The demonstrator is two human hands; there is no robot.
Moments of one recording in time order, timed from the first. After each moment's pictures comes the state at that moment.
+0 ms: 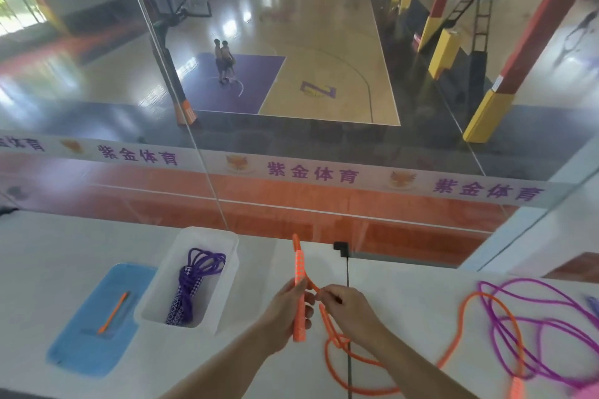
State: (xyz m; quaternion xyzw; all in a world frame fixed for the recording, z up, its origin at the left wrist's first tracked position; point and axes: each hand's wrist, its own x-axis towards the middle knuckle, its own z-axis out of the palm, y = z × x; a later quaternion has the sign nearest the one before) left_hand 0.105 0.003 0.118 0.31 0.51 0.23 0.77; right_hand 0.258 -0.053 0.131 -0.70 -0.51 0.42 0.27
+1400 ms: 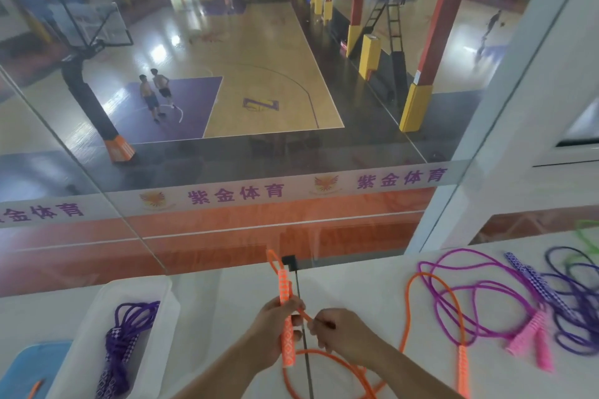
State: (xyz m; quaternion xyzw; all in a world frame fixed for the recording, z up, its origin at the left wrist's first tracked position) left_hand 0.202 -0.007 0.120 0.36 0.49 0.15 0.78; right_hand 0.352 -0.106 0.128 -0.72 -0.45 0.47 0.26
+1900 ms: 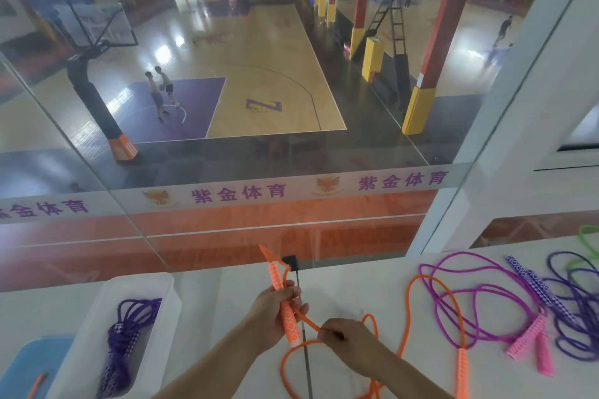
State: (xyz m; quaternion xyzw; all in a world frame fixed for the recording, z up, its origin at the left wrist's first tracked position) left_hand 0.213 0.006 0.134 0.24 0.46 0.21 0.83; right_hand 0.362 -0.120 0.102 -0.73 -0.51 0.42 0.19
